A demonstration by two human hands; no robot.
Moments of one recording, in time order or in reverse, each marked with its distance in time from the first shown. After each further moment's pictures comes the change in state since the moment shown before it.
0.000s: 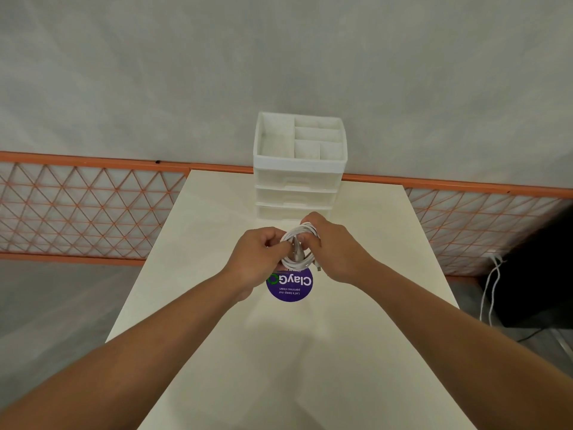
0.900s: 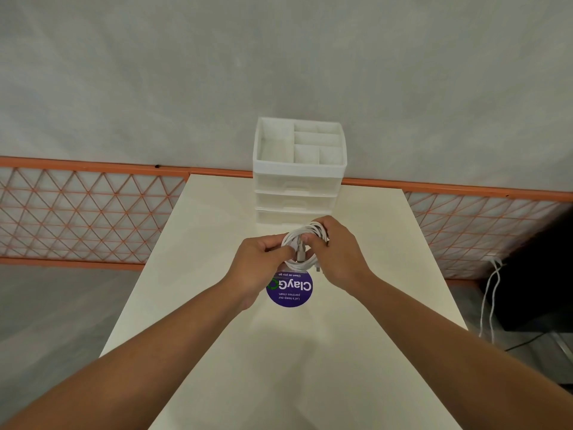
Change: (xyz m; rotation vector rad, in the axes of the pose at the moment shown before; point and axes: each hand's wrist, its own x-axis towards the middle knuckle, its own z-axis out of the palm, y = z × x) left_hand -0.001 -0.002 0.004 -0.195 -0.039 -0.022; right_hand 0.003 0.008 0.012 0.234 0.277 0.077
